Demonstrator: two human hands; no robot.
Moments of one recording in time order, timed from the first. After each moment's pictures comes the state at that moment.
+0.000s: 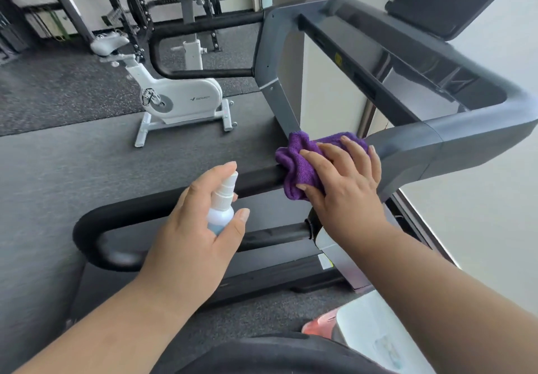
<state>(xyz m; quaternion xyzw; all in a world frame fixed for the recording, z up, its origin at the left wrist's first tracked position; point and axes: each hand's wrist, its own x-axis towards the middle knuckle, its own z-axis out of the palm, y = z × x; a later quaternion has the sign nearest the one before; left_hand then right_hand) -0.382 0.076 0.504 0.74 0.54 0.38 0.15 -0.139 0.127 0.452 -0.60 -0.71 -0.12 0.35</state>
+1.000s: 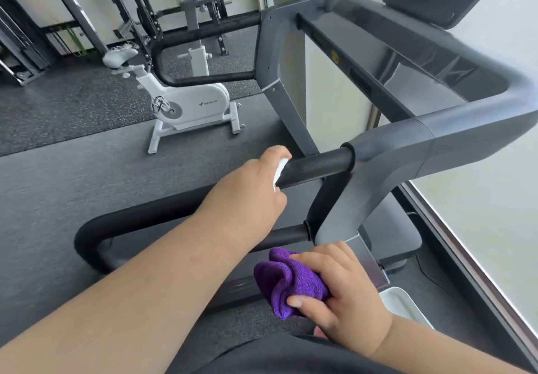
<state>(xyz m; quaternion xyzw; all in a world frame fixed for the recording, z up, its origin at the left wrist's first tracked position) -0.297 0.133 0.523 0.81 0.57 0.14 0.07 -0.143 0.032 0.403 -0.44 -0.75 0.15 0.47</state>
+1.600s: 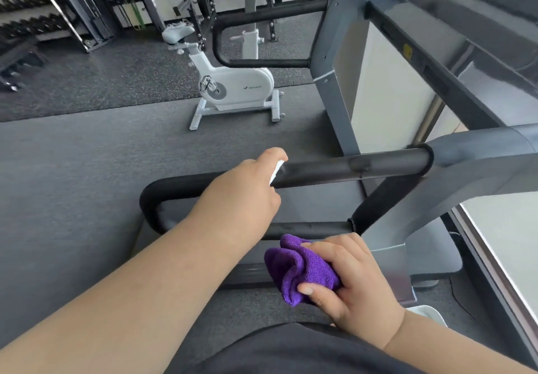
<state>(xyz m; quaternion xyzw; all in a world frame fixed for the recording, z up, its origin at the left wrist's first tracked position) -0.380 0.110 0.521 0.74 0.65 0.14 0.03 -0.188 0.048 0.408 -0.38 -0.79 0.17 0.46</state>
